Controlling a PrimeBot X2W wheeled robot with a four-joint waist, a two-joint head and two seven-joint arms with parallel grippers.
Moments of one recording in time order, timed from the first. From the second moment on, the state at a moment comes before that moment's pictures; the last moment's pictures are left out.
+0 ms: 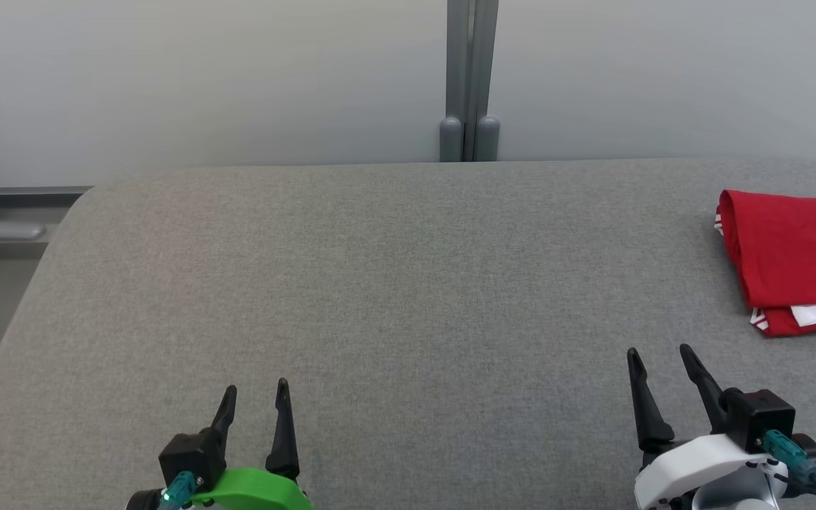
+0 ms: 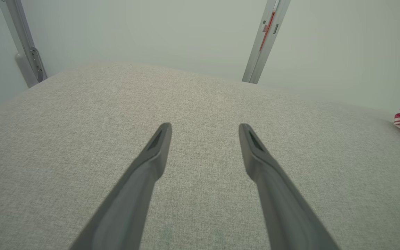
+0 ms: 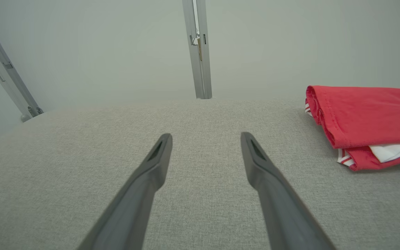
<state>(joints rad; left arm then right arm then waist) -0.03 0.06 -0.28 0.35 -0.38 0.09 -0.26 0.04 -0.05 0.01 0.20 0.14 0.13 -0.20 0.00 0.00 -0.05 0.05</state>
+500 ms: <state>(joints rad) -0.01 0.06 -0.28 0.39 -0.41 0.08 -0.25 0.05 -0.04 0.00 0.24 0.18 0.13 -0.19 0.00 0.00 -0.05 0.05</state>
